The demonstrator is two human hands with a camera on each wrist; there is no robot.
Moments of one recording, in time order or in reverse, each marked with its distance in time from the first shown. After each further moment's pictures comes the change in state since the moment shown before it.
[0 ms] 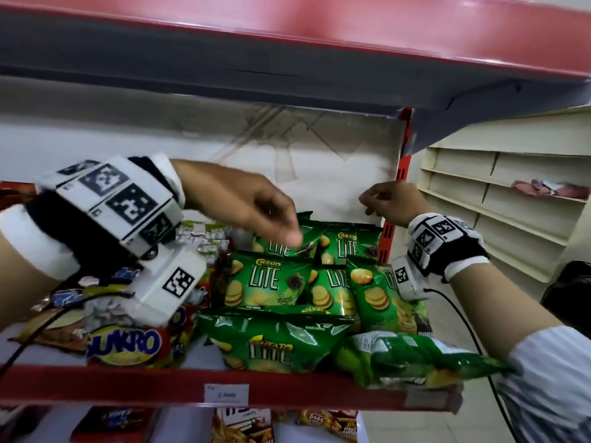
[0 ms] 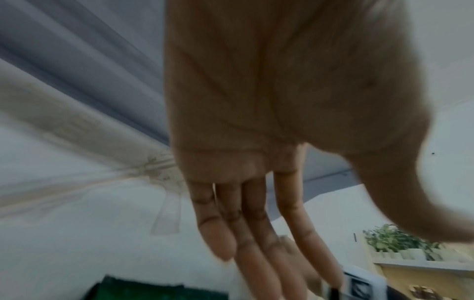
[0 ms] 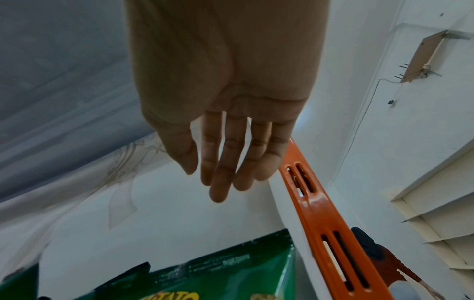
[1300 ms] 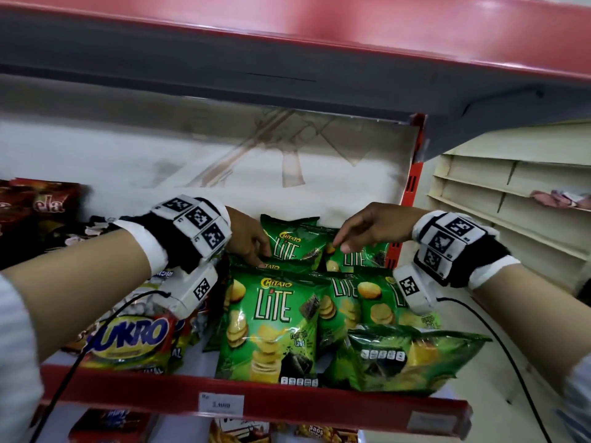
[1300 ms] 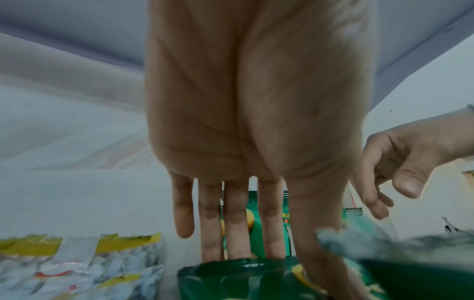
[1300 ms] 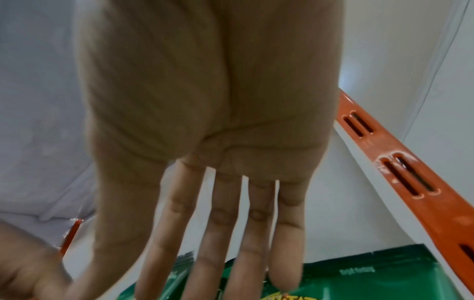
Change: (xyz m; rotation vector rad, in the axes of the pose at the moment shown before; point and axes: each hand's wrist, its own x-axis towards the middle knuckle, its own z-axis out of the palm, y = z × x) left_hand 0.065 -0.070 0.023 0.358 -0.097 -0.435; right_hand -0.007 -0.040 -0.001 0.020 -0.777 -0.147
